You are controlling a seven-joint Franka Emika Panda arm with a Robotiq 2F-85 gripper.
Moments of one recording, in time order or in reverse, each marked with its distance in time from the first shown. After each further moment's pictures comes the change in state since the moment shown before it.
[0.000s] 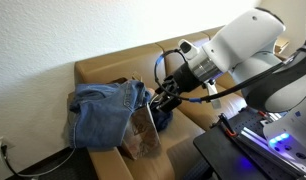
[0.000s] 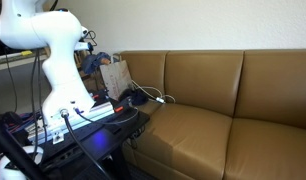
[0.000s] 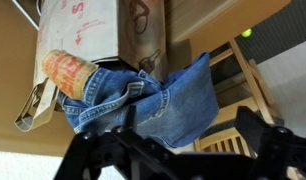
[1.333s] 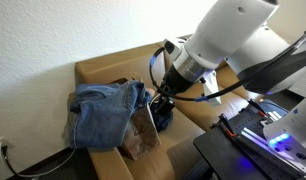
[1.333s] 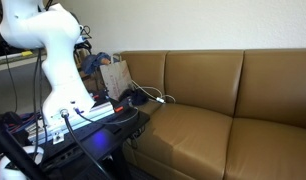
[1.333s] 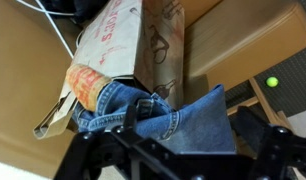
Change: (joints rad) arm -0.246 -0.049 0.232 0.167 -0.467 -0.492 0.415
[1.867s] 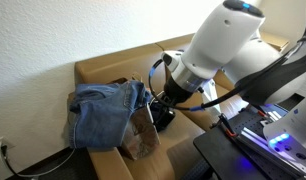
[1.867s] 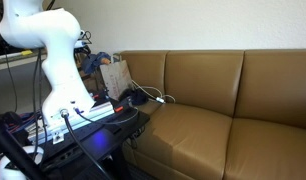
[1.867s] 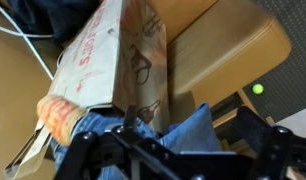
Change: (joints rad) arm 0.027 0.066 0.014 -0.008 0.170 0.024 -0.097
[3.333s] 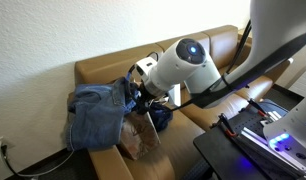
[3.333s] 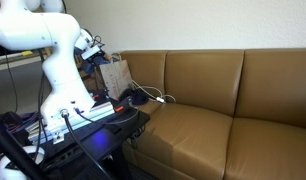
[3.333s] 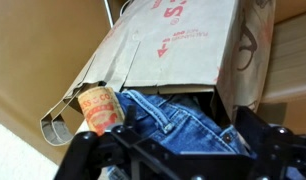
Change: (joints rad) arm 0.950 0.499 -1.088 0.269 -0.158 0.205 -0.027
